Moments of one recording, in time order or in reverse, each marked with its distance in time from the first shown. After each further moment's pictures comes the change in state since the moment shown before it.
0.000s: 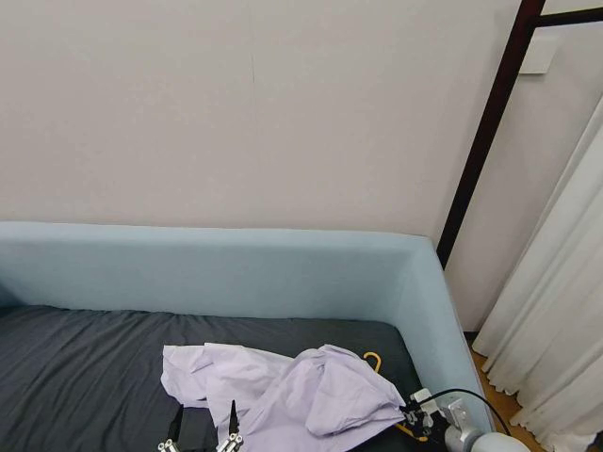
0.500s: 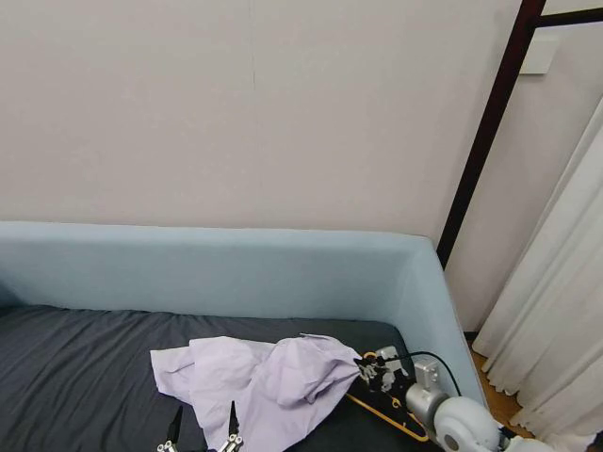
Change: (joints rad) left arm 0.010 -0.012 -0.002 -0.012 0.006 -0.004 0.002; right arm 0.196 -0.021 -0.131 0.058 0.153 0.134 -0.042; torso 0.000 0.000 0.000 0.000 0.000
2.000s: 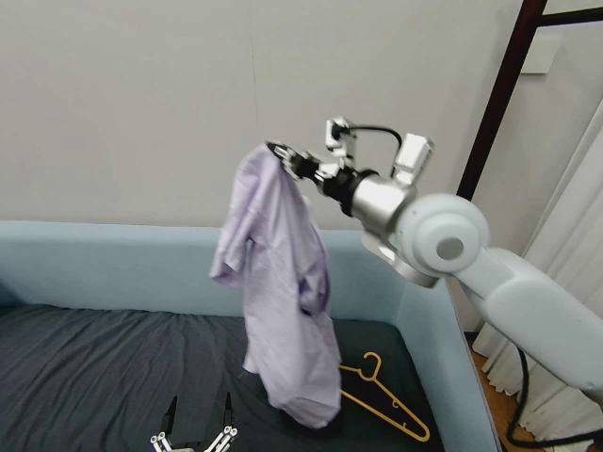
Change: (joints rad) left arm -0.002 0.012 -0.016 -0.033 -0.018 0.000 -0.005; right arm 1.126 0.453 -0.176 0.177 0.803 0.035 0.345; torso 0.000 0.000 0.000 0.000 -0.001
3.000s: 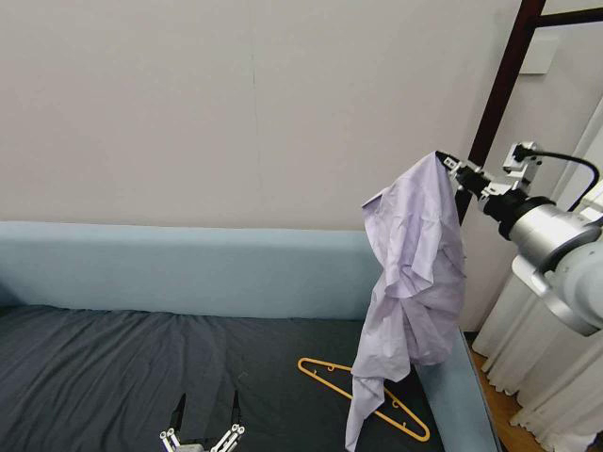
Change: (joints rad) left arm -0.010 0.019 0.026 -0.005 0.011 0.024 0.008; right arm -0.753 -0.450 0.783 0.290 -0.089 -0.085 0.072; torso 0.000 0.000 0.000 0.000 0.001
